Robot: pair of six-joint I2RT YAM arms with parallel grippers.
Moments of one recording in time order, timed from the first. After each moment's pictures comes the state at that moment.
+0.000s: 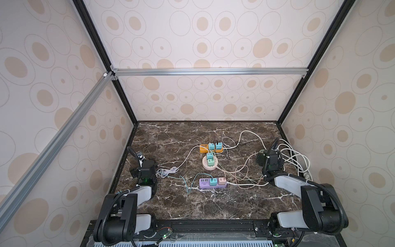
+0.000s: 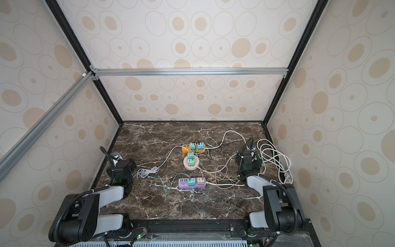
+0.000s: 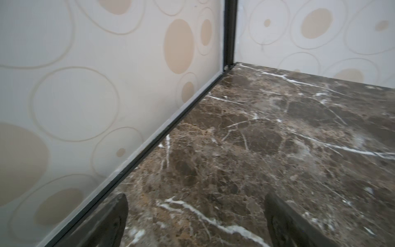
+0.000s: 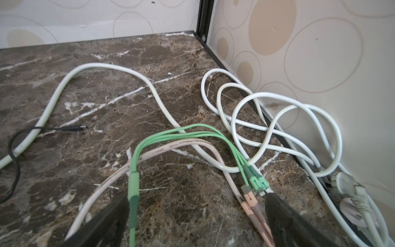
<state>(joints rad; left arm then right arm) 0.01 1.34 0.27 0.70 -0.58 -0.13 0.09 1.39 0.50 0.30 0.53 0.18</state>
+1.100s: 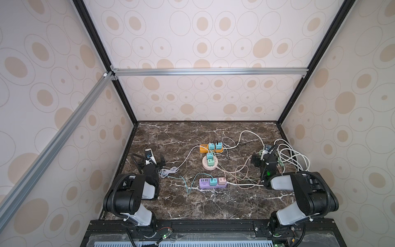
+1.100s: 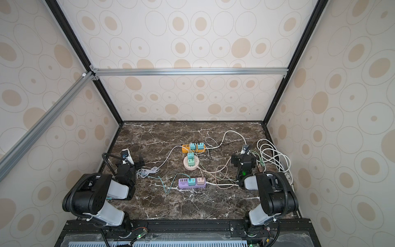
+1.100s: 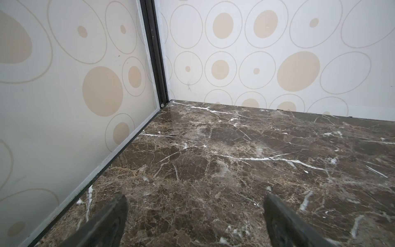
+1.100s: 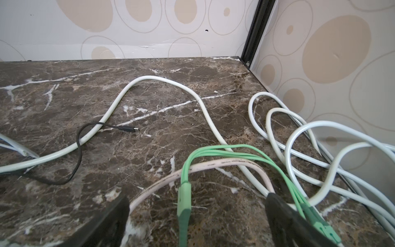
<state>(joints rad) -0.04 1.57 0.20 1.27 -0.32 -0.01 0.09 1.54 0.39 0.76 0.34 0.04</state>
